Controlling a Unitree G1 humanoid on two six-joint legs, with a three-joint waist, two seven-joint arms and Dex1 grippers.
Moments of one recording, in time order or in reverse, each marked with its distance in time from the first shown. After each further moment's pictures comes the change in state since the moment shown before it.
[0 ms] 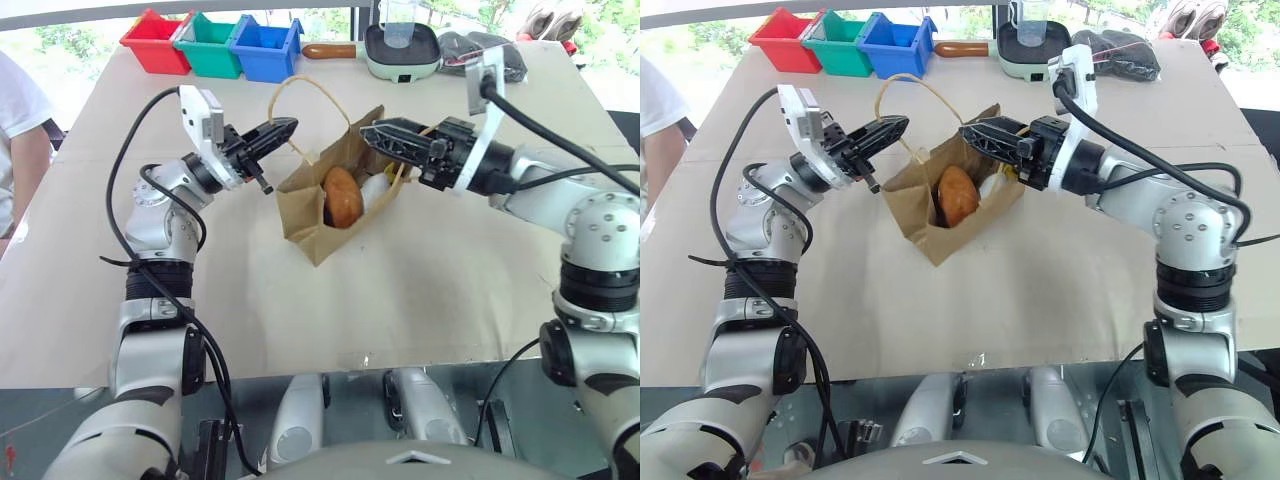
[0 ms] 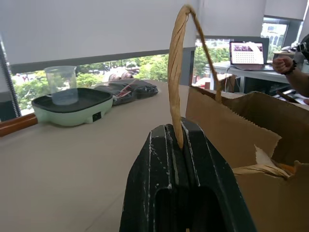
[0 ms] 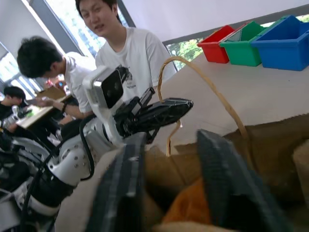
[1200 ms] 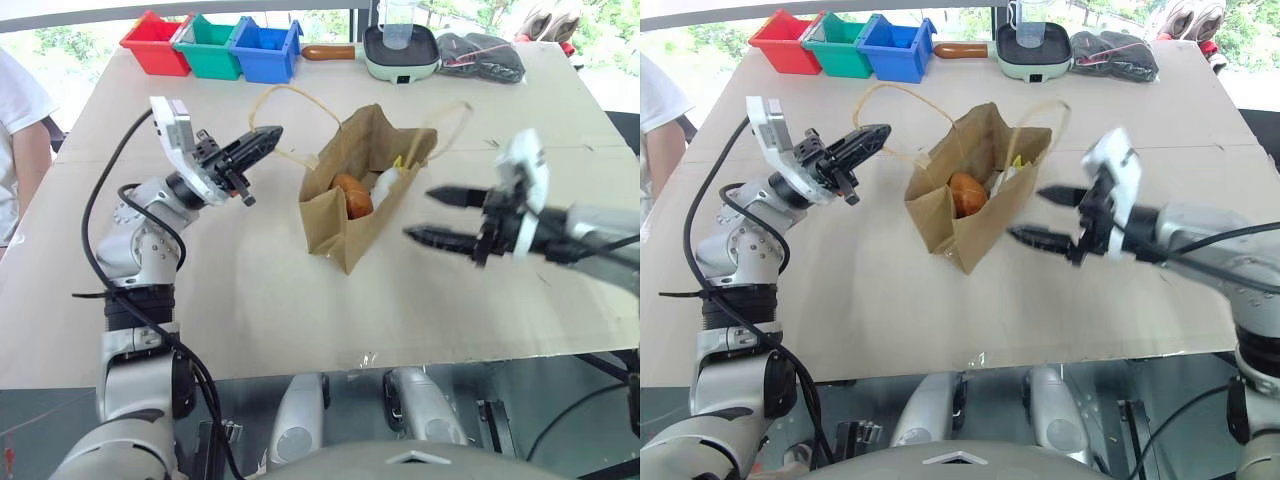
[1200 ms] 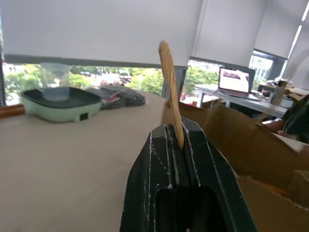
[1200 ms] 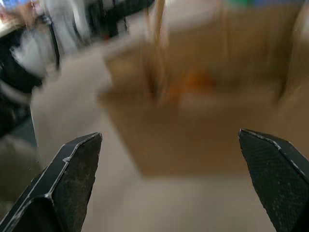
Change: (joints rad) left arm 0.173 0.016 0.074 -0.286 -0.161 0.260 0.060; right arm 0.322 -0.312 0.053 -0.230 -0.135 0.024 0.249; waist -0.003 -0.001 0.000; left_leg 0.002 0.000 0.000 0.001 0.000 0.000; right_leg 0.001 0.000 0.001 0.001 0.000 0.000
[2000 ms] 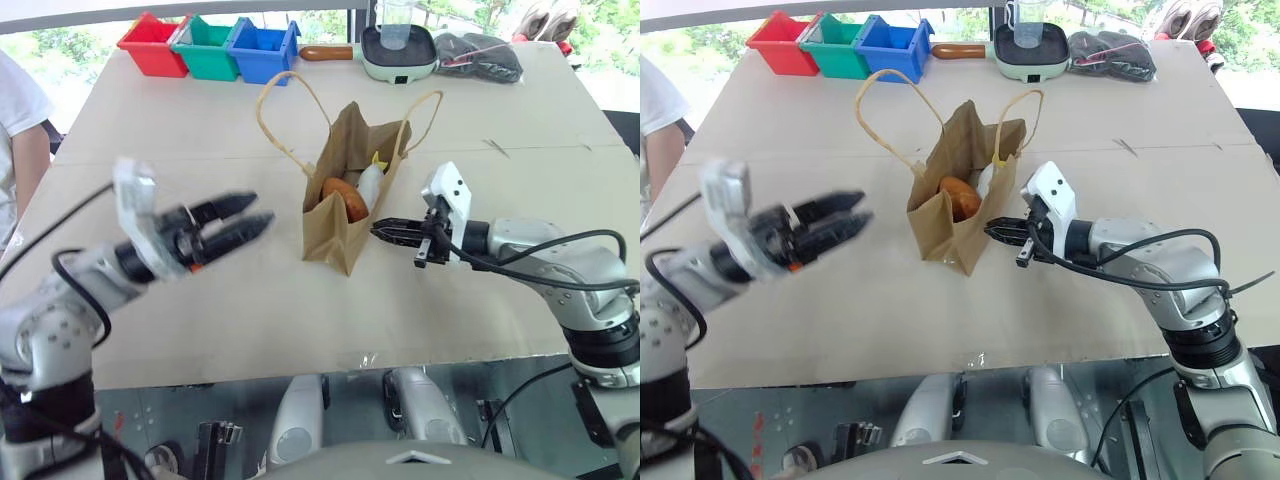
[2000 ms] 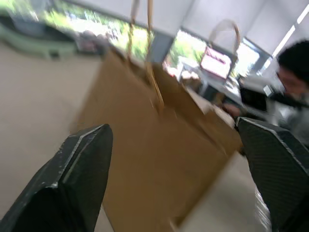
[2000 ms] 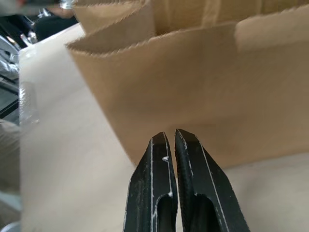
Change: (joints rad) left arm 0.444 0.196 0.209 -0.495 -0.394 0.477 0.148; right arm -0.040 0.215 0.210 0.115 -0.379 -0.182 0.134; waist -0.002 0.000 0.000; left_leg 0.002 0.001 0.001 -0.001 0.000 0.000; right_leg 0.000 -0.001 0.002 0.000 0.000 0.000
